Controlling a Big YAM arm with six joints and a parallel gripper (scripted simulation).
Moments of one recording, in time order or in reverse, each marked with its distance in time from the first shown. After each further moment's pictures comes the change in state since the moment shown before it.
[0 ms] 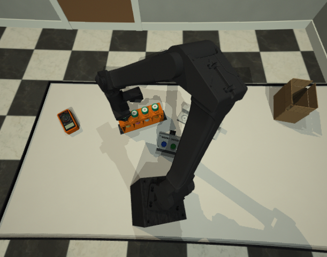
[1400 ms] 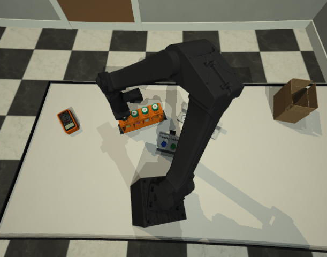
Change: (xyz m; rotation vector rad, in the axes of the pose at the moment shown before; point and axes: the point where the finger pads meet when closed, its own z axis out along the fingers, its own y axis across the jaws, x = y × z) arm 0.002 0.003 0.009 -0.011 0.002 -0.004
